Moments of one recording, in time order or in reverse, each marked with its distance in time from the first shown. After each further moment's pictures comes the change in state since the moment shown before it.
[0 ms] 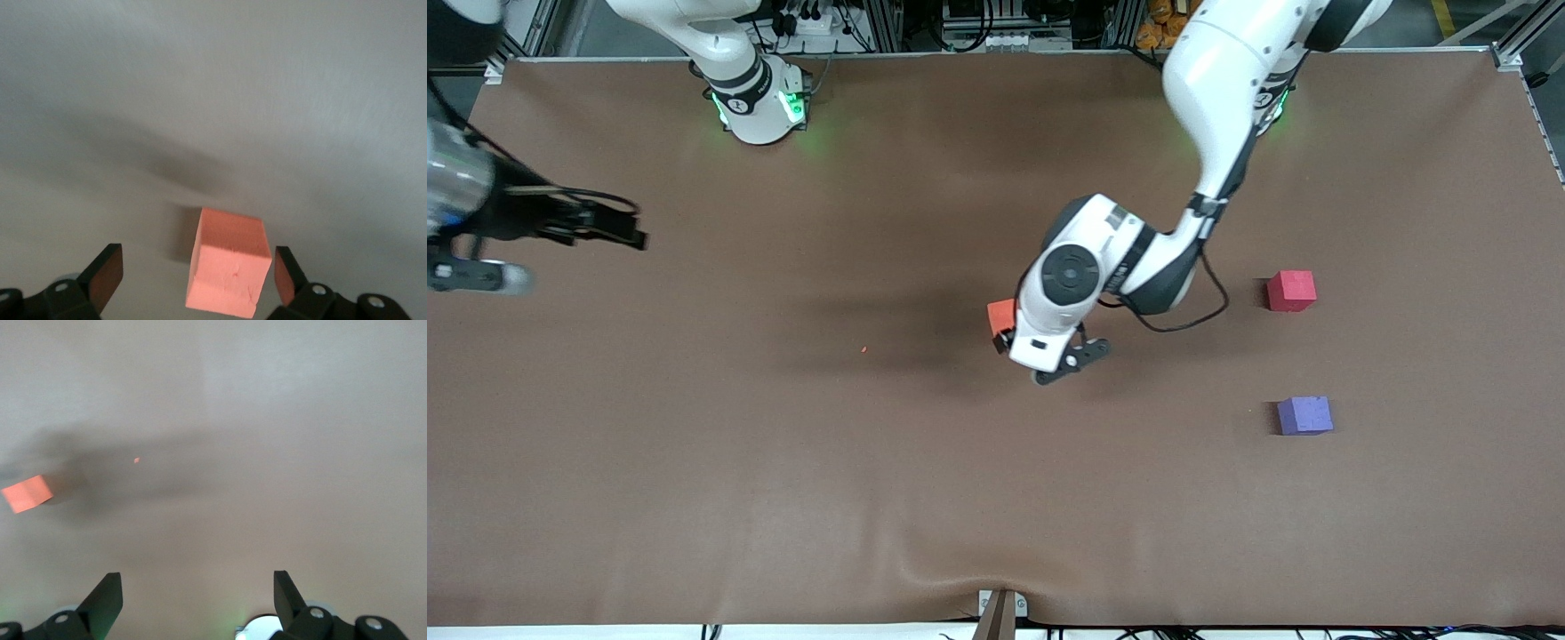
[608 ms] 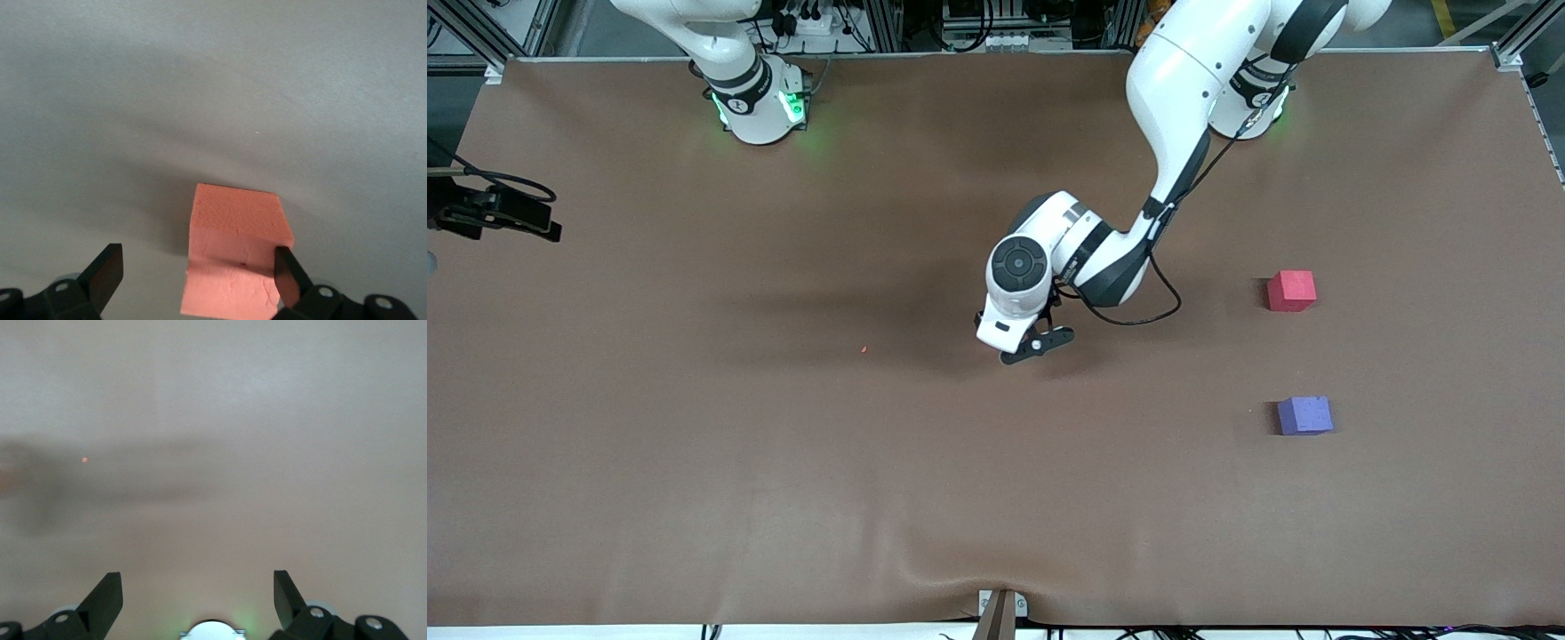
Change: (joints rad) left arm -0.063 0.052 0.003 0.002 0.050 0.015 0.003; right arm -0.083 -0.027 0.009 -0.018 -0.112 0.001 -0.174
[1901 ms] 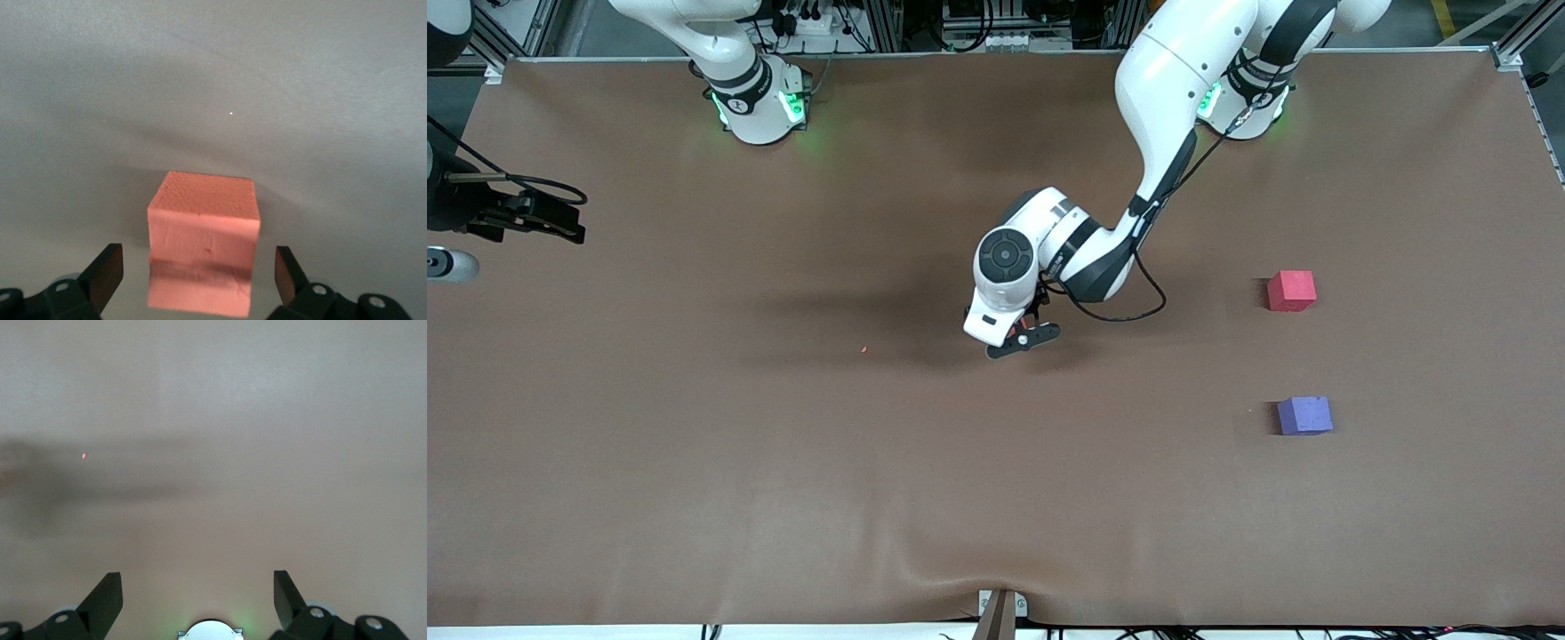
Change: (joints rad) left arm -0.025 0.027 0.003 0.011 0.000 0.022 0.000; right arm 0.046 0.000 0.004 -0.016 -0.007 0.003 0.039
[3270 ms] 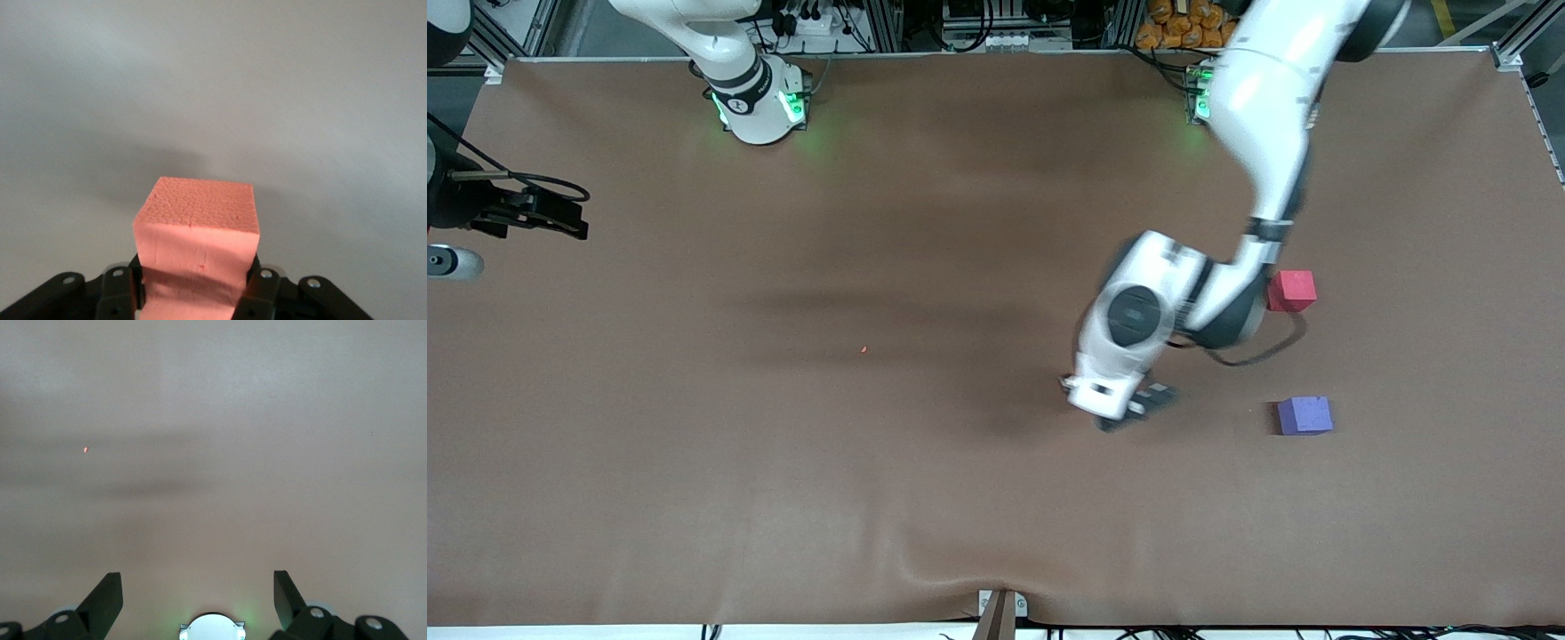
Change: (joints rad) left arm 0.286 -0.108 0.037 0.022 0.088 -0.089 0.193; right arm 0.000 0.000 0.001 0.001 0.008 -0.016 0.002
